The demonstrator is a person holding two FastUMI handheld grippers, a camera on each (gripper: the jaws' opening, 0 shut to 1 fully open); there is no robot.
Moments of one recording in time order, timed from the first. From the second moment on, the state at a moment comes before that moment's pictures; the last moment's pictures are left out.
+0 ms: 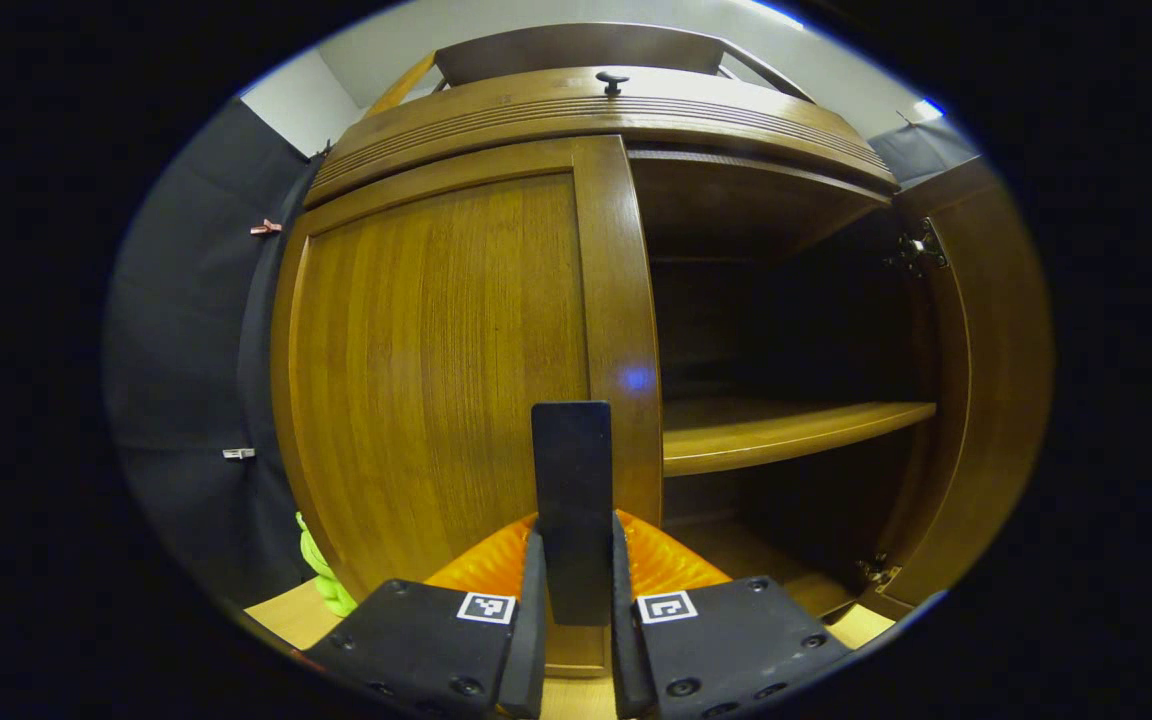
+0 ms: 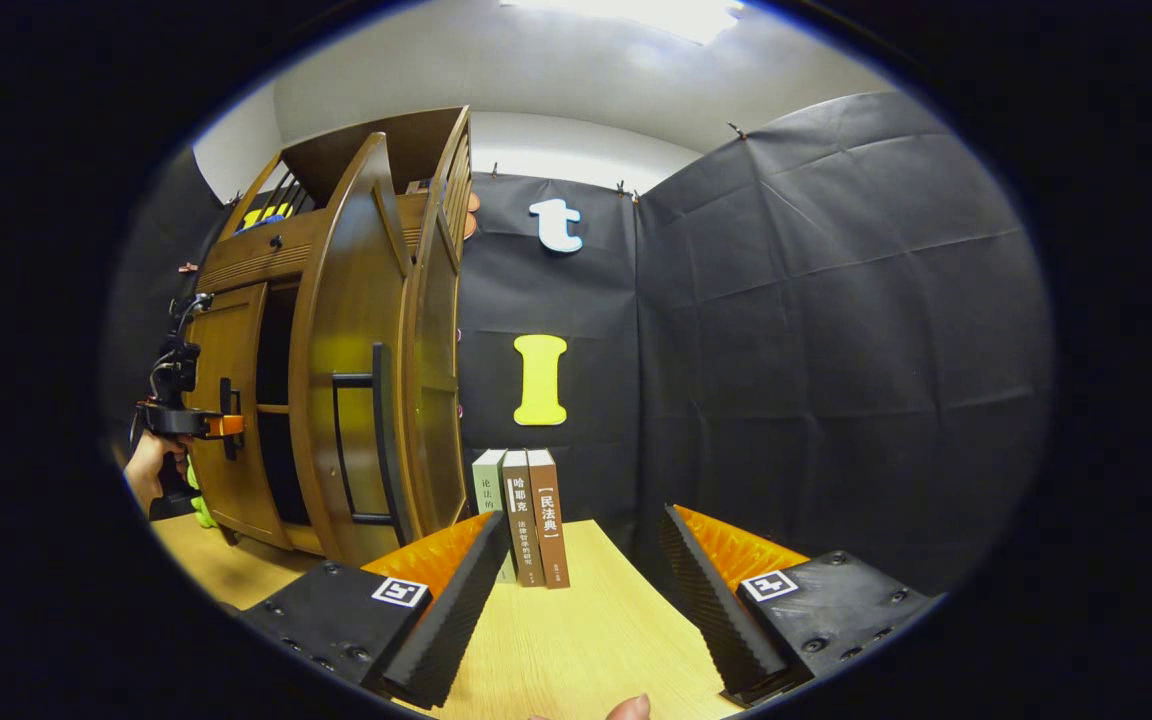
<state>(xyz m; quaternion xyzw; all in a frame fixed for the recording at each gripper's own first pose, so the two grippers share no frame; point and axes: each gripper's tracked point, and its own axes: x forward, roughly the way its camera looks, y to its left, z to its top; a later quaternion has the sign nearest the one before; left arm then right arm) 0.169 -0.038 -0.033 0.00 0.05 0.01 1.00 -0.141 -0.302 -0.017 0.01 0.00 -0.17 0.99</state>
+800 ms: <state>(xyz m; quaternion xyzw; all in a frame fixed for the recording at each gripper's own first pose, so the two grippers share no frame) 0.064 0.004 -0.024 0.00 0.04 0.02 1.00 -0.145 -0.268 -0.003 0.00 -0.01 -0.15 0.99</state>
